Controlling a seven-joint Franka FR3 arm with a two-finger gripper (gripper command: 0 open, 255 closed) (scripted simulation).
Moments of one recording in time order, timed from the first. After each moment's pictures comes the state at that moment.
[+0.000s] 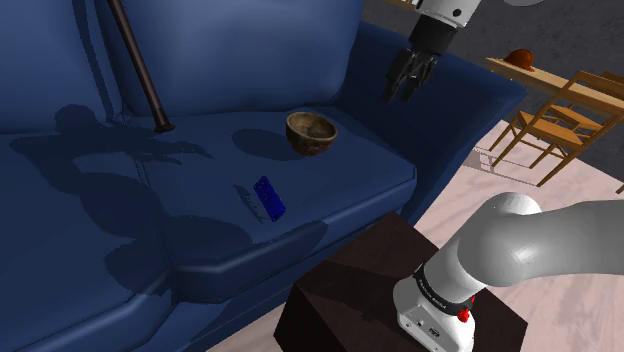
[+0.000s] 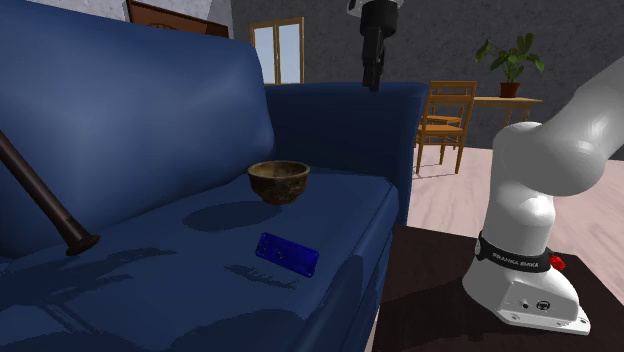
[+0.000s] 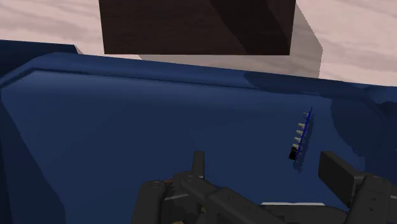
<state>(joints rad) 0.02 -0.74 -0.07 -2.29 0.08 1.57 -0.05</state>
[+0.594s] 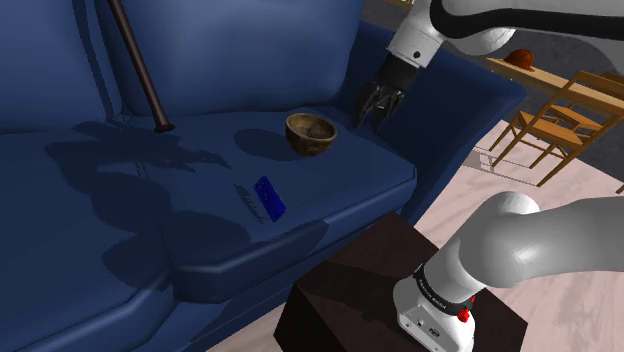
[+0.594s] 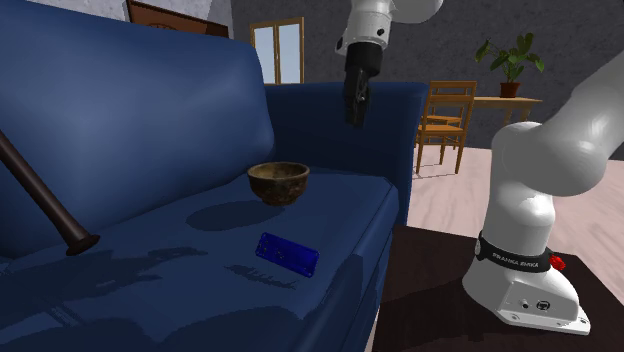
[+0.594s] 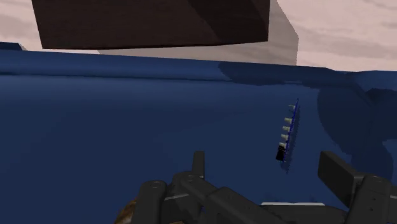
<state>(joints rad) 0.05 -0.71 -0.06 -2.48 0.20 1.81 -0.01</state>
